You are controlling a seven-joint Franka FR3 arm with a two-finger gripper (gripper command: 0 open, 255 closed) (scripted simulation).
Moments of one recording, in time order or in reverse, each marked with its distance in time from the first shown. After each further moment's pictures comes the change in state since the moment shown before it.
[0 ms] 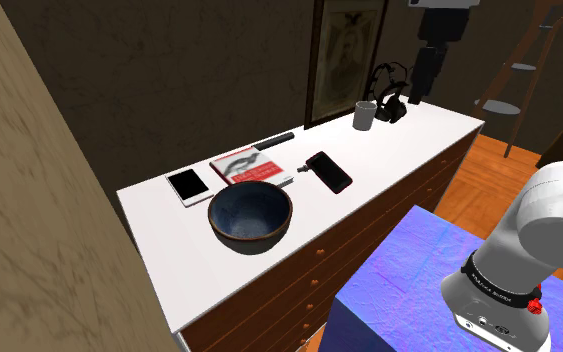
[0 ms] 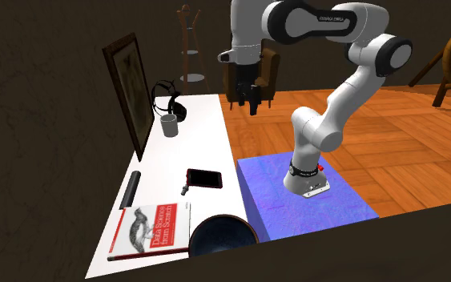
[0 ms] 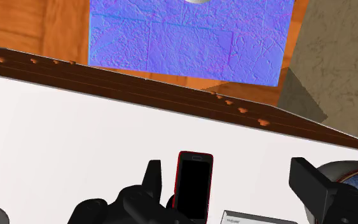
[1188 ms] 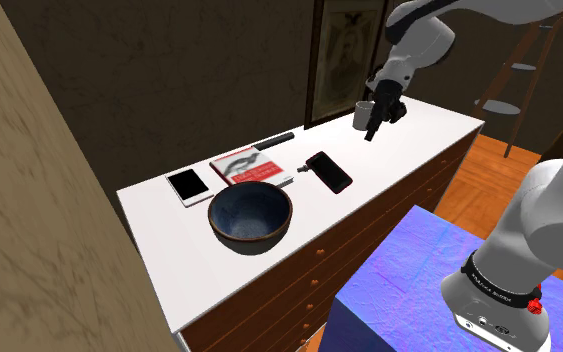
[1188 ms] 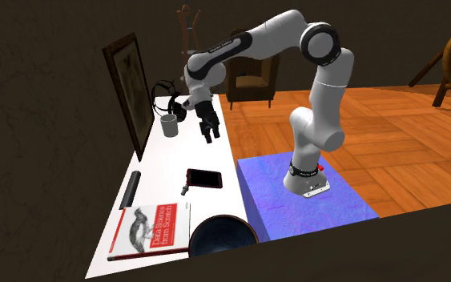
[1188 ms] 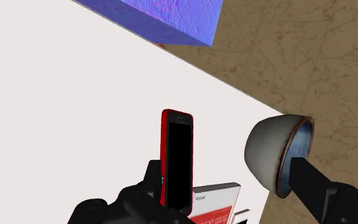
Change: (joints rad) arm 0.120 0.697 -0.586 0.121 0.530 0.090 -0.805
